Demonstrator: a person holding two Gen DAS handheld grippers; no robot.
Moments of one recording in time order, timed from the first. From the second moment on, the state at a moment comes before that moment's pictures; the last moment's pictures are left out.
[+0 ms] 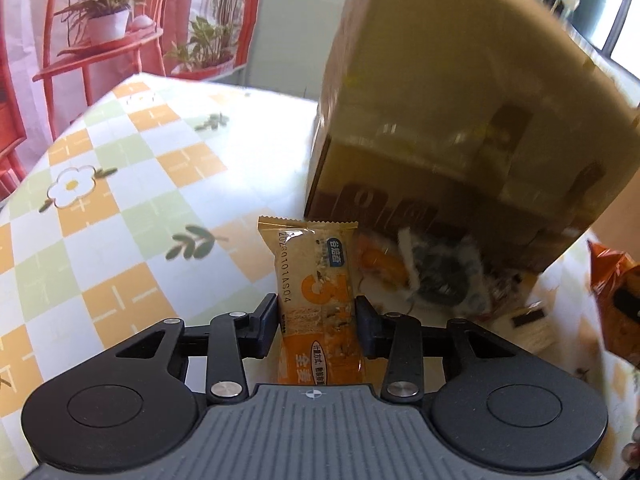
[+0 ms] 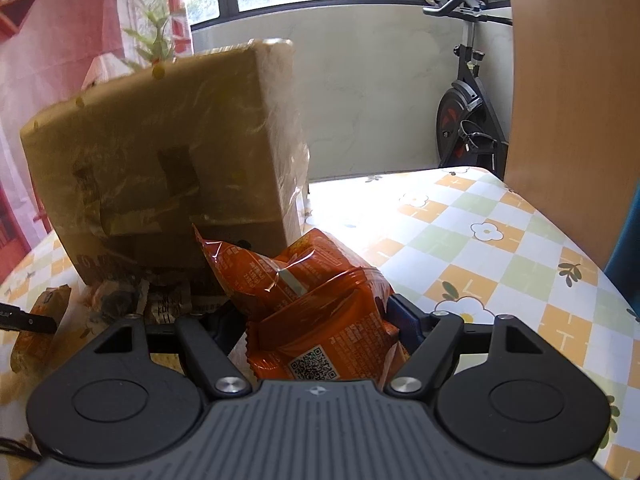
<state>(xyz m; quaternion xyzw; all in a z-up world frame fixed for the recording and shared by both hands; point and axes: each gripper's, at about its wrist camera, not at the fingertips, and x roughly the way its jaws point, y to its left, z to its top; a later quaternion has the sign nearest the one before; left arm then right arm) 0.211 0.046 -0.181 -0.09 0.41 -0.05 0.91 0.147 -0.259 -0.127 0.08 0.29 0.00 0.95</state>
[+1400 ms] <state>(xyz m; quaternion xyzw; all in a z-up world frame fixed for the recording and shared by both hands) 0.327 0.001 -0.007 -0.05 0.23 -0.16 0.96 0.281 -0.205 0.056 0.12 0.09 0.13 0.98</state>
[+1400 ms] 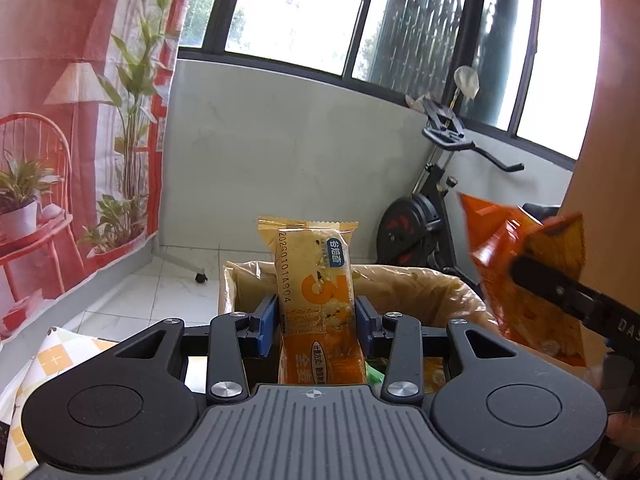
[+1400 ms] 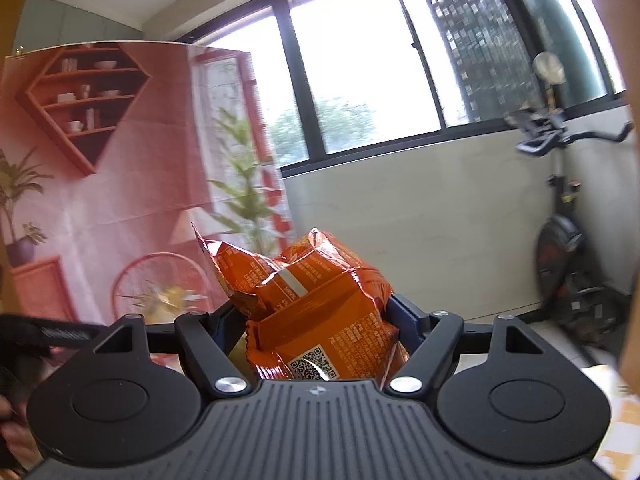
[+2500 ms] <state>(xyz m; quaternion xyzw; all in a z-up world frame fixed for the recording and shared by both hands) 0.357 0.019 -0.029 -0.05 0.28 -0.16 0.95 0.358 -0.169 0.028 0.14 0.21 0.13 0.96</state>
